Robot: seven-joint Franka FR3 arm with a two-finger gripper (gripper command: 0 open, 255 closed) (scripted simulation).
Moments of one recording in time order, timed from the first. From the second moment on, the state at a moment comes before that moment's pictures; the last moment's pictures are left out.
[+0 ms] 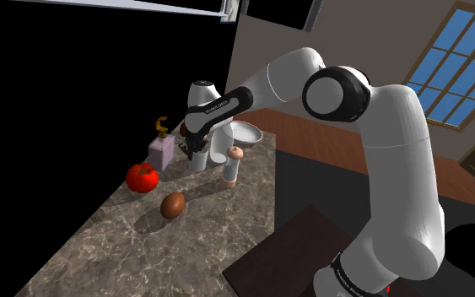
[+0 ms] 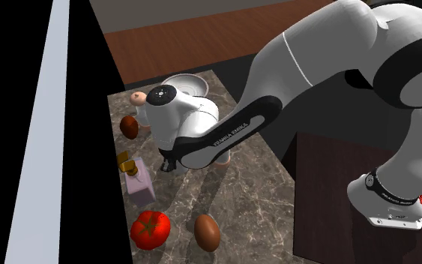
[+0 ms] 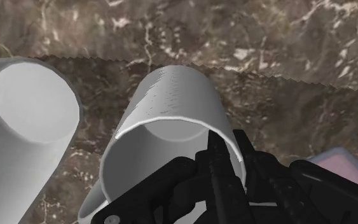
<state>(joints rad) 0.09 0.67 0.06 -1.67 -0.11 2.40 0.19</state>
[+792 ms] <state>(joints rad) 0.09 0.60 0.07 -1.67 -0.10 2.34 0.19</state>
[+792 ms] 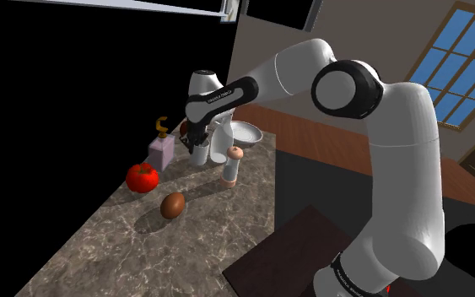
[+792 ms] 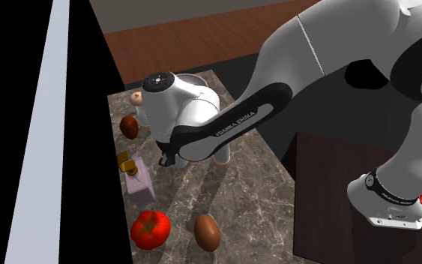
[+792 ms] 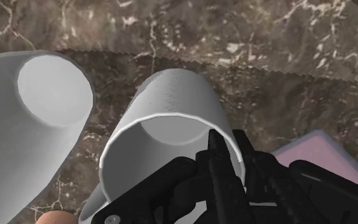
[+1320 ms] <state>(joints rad) 0.09 0.55 0.07 -1.65 -0.10 2.27 0.18</state>
